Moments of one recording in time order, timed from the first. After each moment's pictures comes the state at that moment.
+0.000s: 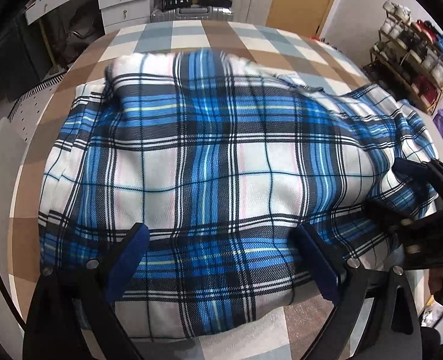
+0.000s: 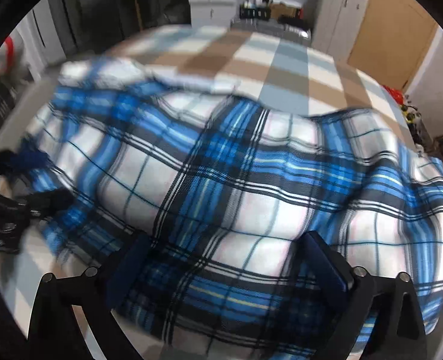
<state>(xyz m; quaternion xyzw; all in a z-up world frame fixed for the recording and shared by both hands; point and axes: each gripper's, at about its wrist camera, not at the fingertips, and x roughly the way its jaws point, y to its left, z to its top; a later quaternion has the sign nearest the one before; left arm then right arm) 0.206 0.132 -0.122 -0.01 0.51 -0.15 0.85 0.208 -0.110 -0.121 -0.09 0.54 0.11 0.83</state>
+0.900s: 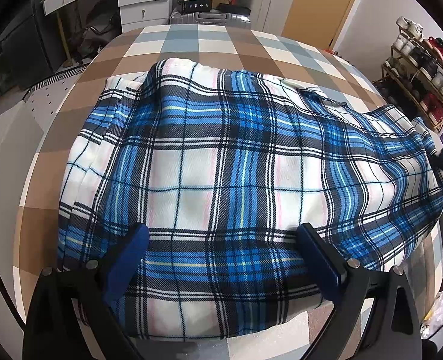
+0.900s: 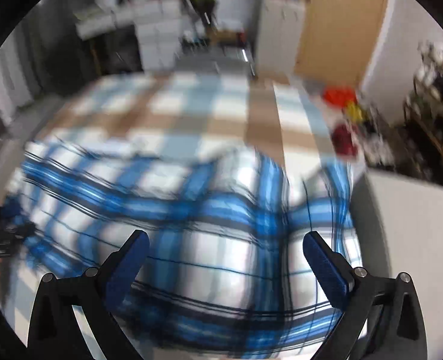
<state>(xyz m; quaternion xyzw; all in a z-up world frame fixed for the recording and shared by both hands) 0.199 0.149 -0.125 -0.02 0.50 -0.12 0.86 0.241 -0.199 -0.082 -0.06 0.54 0.00 0.84</state>
